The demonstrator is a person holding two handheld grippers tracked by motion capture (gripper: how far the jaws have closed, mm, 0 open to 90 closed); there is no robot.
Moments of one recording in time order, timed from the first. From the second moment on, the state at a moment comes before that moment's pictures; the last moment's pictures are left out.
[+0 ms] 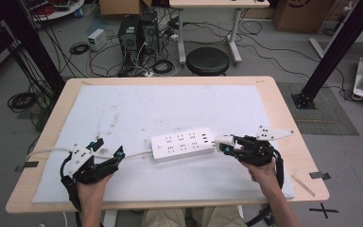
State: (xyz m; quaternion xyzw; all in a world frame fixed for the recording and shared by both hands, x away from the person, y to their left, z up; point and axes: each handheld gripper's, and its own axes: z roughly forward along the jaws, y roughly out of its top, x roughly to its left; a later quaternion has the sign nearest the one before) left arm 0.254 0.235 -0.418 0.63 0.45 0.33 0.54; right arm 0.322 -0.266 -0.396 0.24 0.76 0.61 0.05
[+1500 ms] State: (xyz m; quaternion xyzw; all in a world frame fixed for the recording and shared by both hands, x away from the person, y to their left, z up) left arm 0.238 0.243 -0.422 0.62 0.45 0.33 0.55; right arm 0.423 -0.192 -0.370 0.10 0.90 0.42 0.00
